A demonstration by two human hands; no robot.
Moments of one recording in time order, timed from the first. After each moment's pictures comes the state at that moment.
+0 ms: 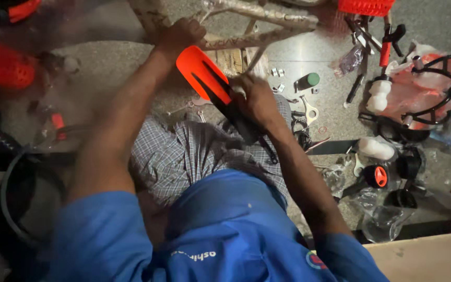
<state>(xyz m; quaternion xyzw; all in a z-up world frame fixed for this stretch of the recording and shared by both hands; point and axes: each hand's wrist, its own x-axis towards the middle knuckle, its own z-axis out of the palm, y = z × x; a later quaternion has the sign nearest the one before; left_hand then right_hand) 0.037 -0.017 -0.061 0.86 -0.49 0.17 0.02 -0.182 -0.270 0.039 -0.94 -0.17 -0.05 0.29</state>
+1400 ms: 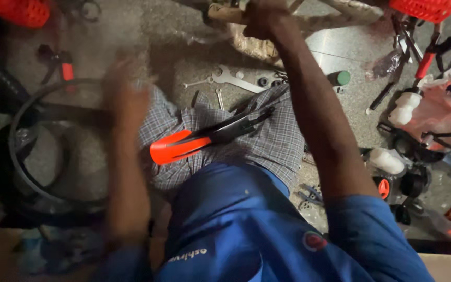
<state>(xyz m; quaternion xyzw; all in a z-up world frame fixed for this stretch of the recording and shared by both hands) -0.241 0.143 -0.017 0.95 0.04 0.13 0.28 -0.004 -0.221 0.000 -0.97 -0.22 0.14 0.04</state>
